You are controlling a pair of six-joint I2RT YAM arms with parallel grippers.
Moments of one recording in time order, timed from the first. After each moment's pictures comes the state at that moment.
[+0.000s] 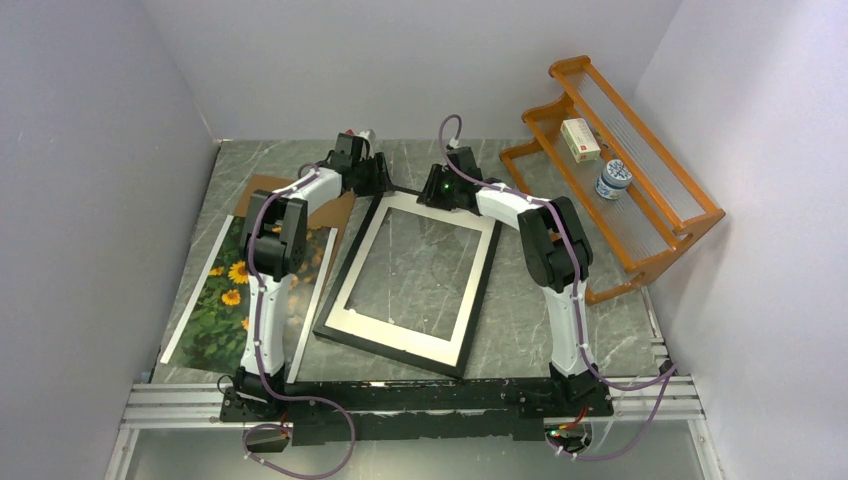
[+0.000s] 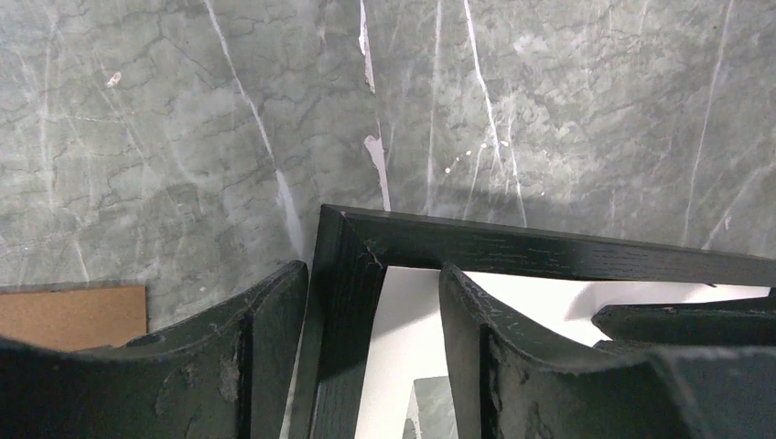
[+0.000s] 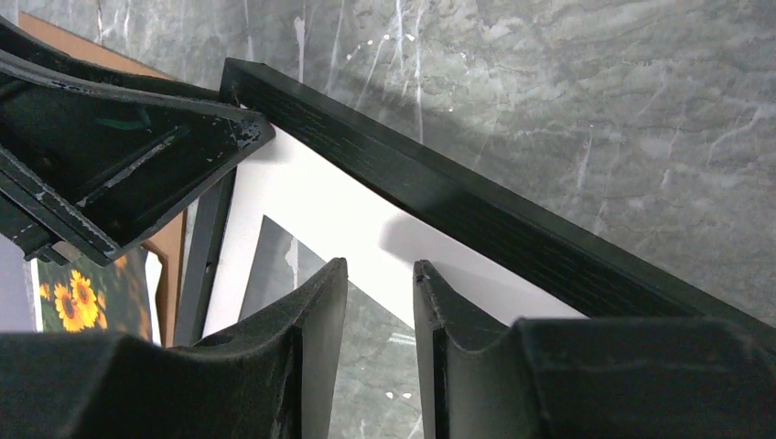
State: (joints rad) left arm -0.28 2.32 1.77 -0.22 0.23 -0.41; right arm 0.43 2.20 1.57 -0.06 -0.19 0.63
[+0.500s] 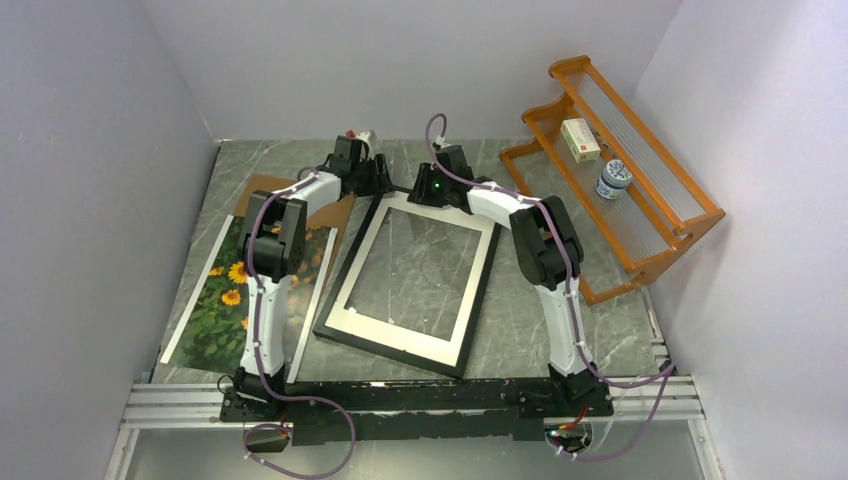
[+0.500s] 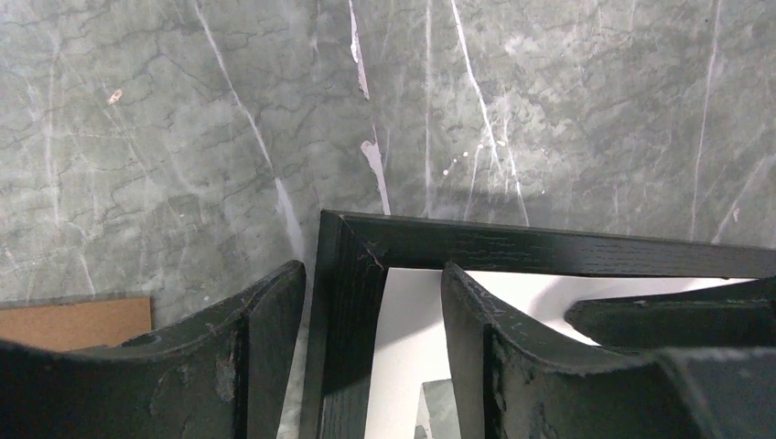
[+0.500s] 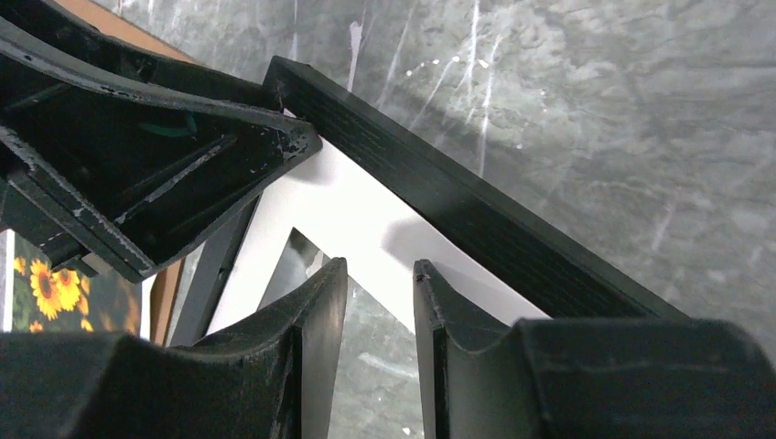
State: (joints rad) left arm -0.29 2.30 1.71 -0.14 0.23 -0.37; right arm 0.46 2.24 1.63 -0.05 -0.22 0.56
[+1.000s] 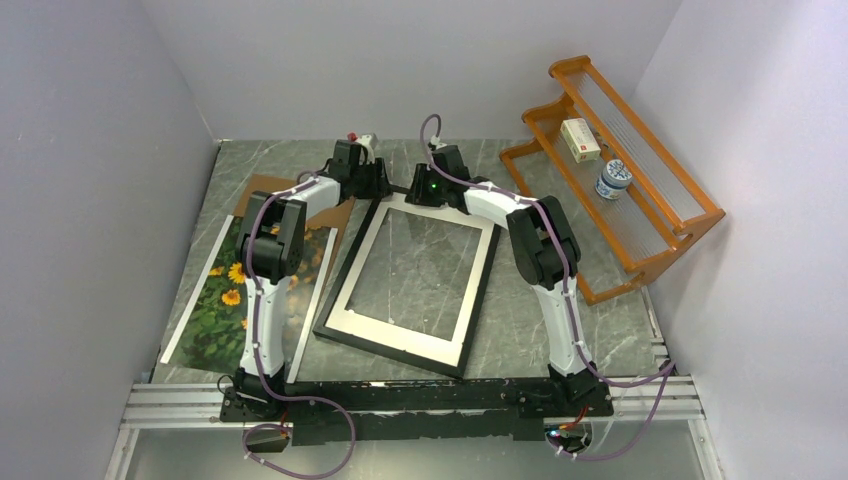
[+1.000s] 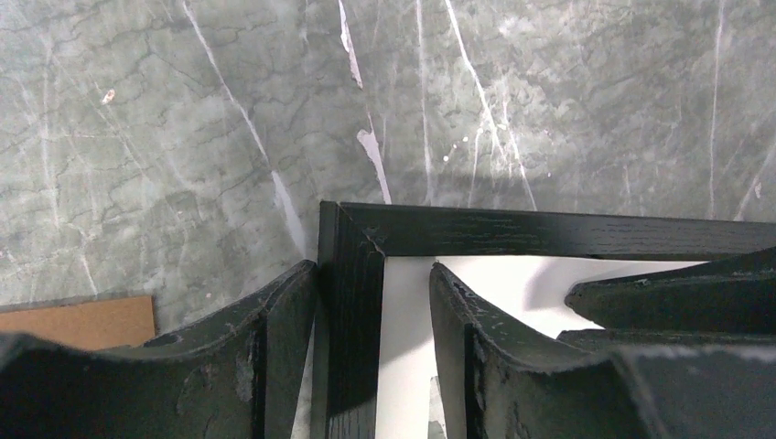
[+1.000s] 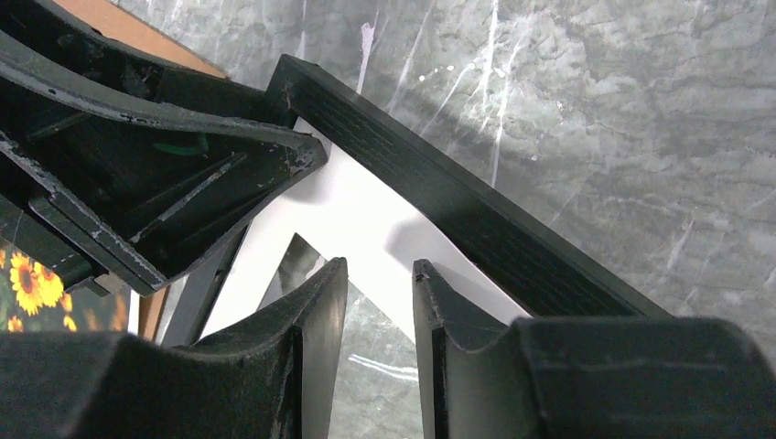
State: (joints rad) left arm -0.29 2.27 1.64 -0.06 0.24 -0.31; right arm 0.48 2.27 1.67 -0.05 -0.21 0.52
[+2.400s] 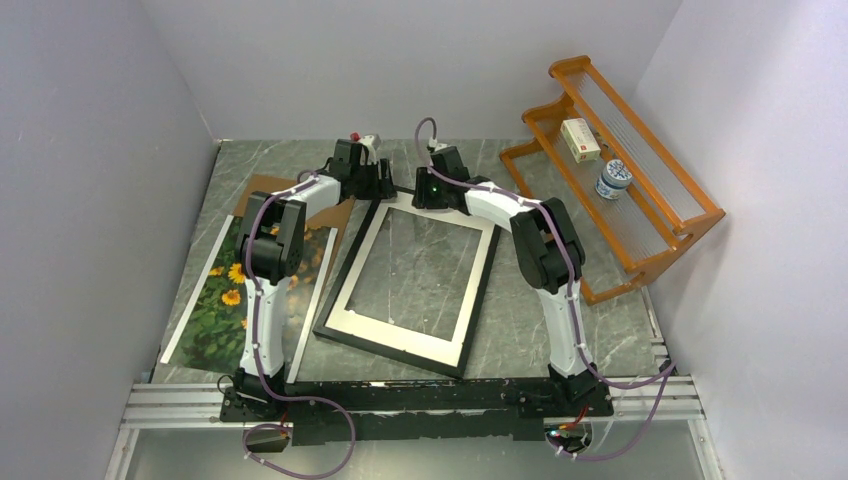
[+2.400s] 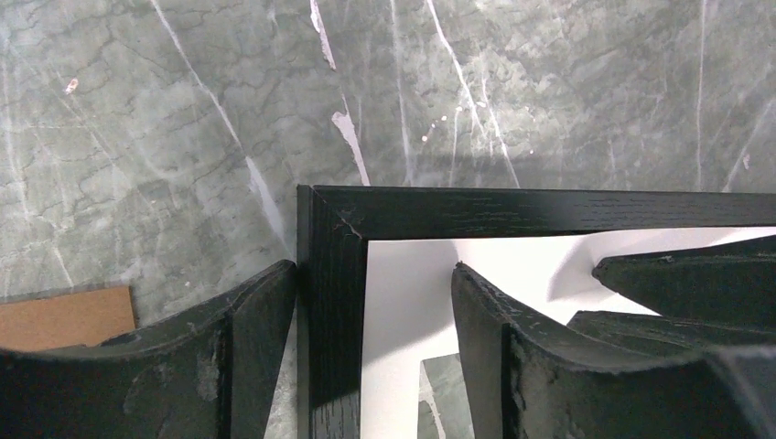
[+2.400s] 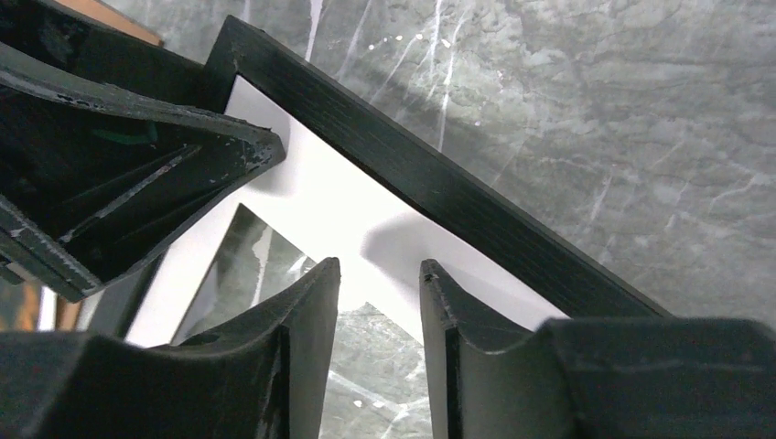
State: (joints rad) left arm -0.29 2.26 1.64 -0.10 0.27 -0.29; right arm 0.49 2.22 1.64 -0.13 -0.11 0.42
